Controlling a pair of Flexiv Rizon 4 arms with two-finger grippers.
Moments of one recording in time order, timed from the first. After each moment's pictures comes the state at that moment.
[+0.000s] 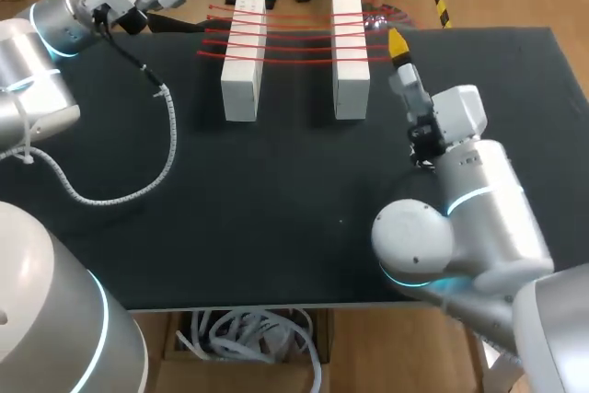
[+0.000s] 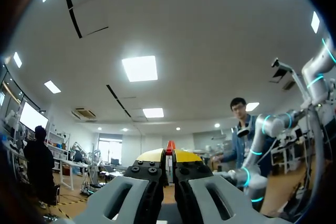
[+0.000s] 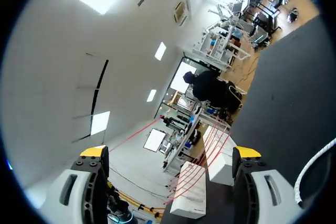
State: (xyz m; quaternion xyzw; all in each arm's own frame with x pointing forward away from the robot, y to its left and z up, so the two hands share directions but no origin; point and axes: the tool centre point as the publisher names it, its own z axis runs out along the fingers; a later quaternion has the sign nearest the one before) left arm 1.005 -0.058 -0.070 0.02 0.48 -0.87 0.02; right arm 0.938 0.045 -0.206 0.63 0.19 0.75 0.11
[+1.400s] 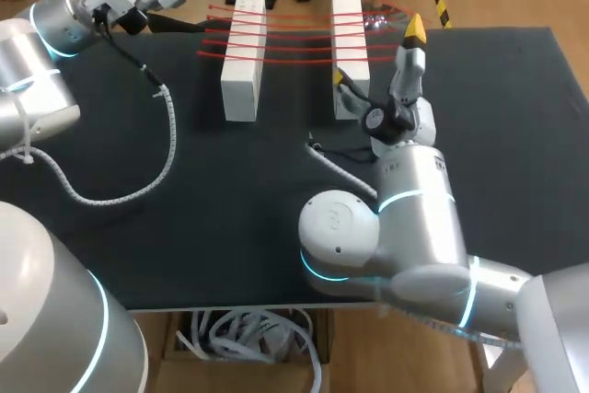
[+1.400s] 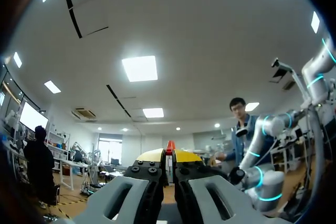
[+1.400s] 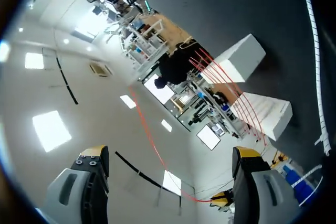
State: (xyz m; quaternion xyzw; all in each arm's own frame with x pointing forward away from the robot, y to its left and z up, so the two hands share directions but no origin) left arm 1.005 -0.058 -0.070 0.02 0.48 -0.87 0.02; right arm 0.931 0.100 -0.165 0.61 -0.26 0.68 -0.32
